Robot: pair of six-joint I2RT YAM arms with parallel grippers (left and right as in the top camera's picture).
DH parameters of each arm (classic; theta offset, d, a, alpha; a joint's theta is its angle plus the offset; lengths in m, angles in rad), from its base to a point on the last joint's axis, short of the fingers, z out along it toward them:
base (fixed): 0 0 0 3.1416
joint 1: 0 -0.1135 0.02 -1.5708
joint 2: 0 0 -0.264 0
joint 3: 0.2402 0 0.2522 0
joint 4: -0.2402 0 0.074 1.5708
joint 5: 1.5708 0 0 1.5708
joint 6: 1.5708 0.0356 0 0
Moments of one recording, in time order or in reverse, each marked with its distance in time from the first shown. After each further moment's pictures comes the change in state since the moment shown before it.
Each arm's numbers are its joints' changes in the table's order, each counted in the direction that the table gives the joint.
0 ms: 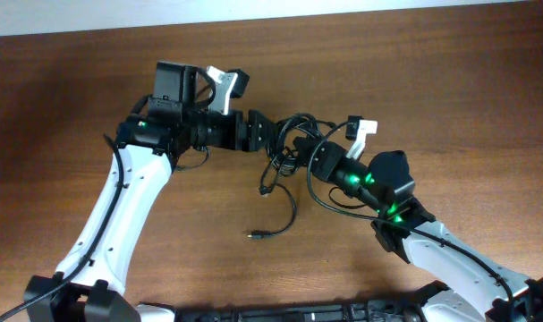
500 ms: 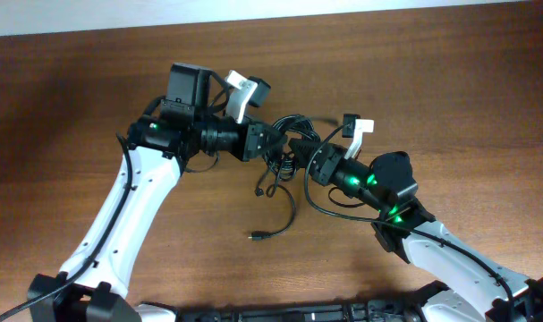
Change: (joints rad) left arm 0.050 0.000 0.000 -0.007 0.116 0.143; right arm -0.001 0.000 0.000 0.073 -0.072 -0.074
